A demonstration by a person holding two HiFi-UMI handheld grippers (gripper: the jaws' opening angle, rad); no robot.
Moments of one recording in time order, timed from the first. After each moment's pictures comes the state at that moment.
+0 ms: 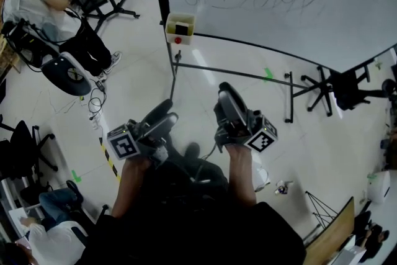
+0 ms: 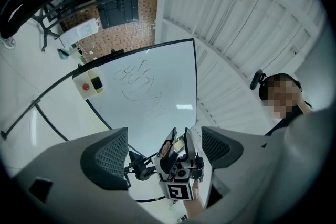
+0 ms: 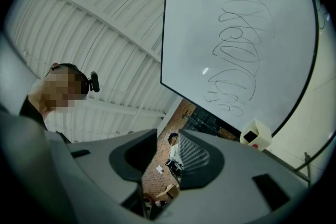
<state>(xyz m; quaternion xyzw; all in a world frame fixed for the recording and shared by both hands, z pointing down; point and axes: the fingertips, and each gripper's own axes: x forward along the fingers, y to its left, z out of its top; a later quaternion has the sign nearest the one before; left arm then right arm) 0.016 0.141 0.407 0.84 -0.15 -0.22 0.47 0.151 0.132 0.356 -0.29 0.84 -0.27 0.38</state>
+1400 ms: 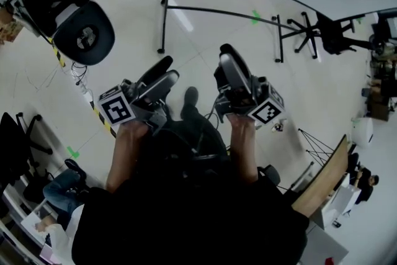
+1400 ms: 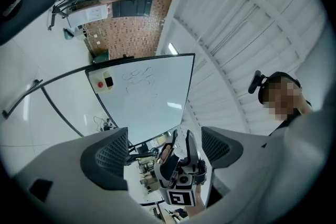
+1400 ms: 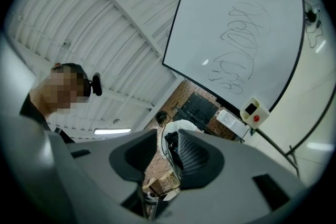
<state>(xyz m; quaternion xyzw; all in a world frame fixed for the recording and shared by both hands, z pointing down) -0.117 0.170 0.430 0.80 -0.05 -0.24 0.55 -0.008 0.182 0.368 -0.38 0.82 -0.28 0.33</state>
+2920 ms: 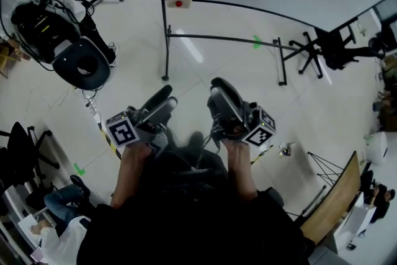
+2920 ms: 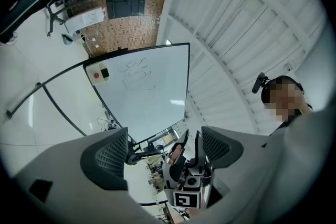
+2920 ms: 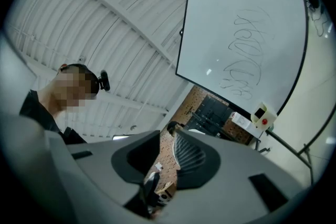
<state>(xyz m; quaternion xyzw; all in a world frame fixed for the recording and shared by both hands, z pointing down) -0.062 0.236 0.414 0.82 -0.08 -0.21 0.52 0.040 0.266 0.350 -0.30 0.83 -0.27 0.38</state>
